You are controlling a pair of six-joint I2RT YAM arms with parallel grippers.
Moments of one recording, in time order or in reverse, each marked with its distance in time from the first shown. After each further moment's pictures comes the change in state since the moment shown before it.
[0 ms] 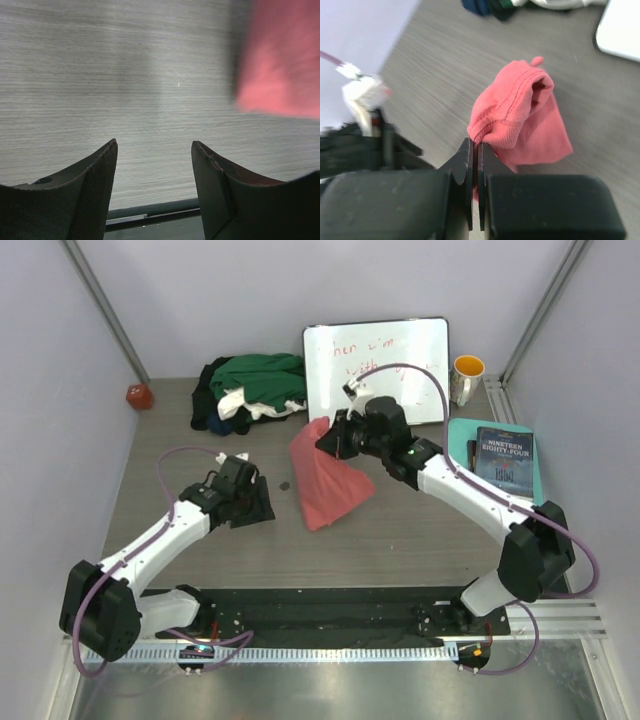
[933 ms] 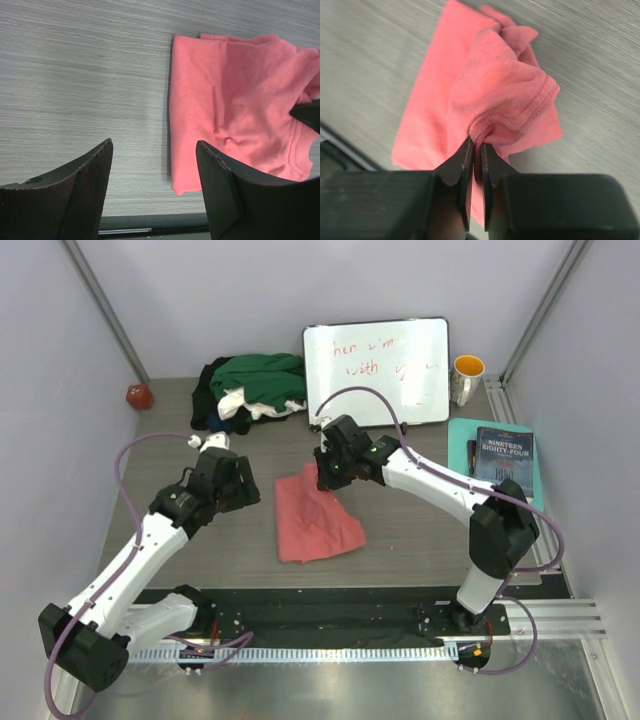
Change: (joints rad) left arm 0.004 -0.180 0.141 -0.109 -0.199 0.023; right arm 0.138 0.179 0.193 -0.495 0.134 -0.099
